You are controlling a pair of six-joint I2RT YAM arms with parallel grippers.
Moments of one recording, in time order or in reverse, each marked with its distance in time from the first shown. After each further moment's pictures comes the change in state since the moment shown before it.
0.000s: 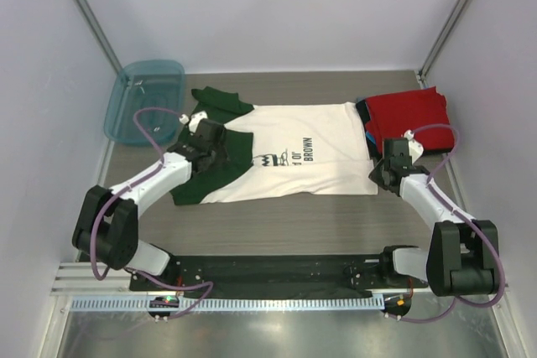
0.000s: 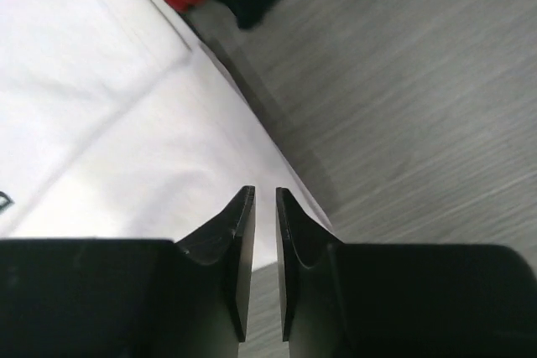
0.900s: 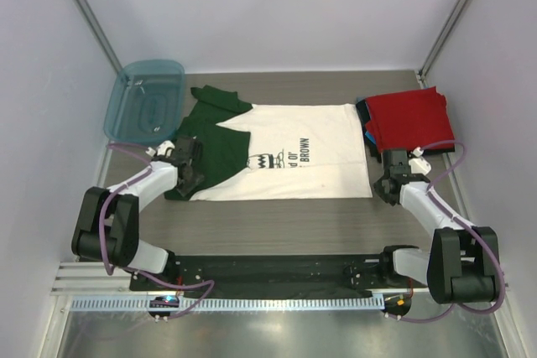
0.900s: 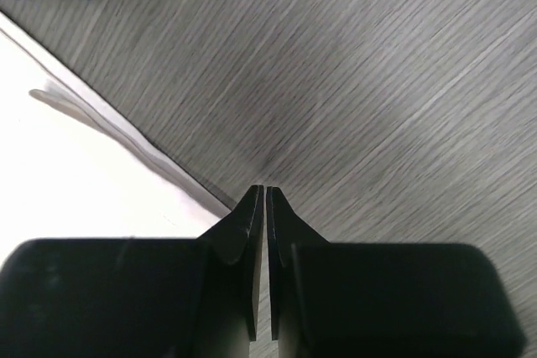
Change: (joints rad) left arm 0.216 -0.025 -0.219 -0.112 -0.041 -0.282; right arm 0.000 -0.053 -0.115 -0.092 0.107 0.209
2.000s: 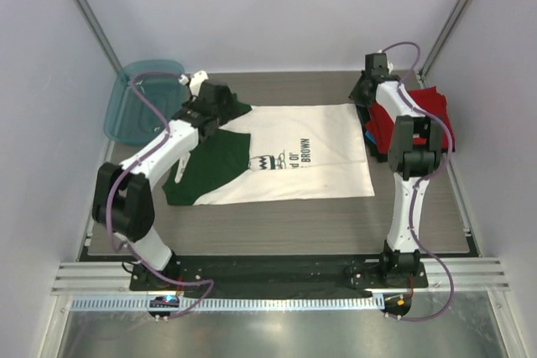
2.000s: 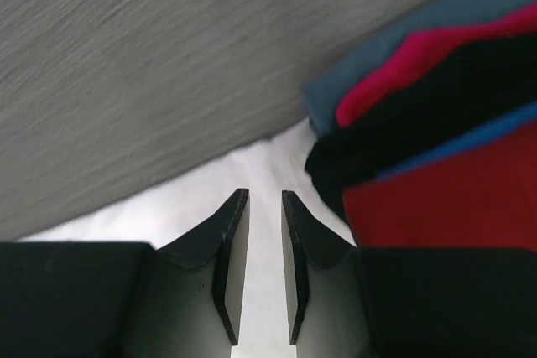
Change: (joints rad) left arm -0.175 0.173 0.538 0.120 -0.084 0.275; right arm 0.008 1.032 1.299 -0.018 -0.279 -0.333
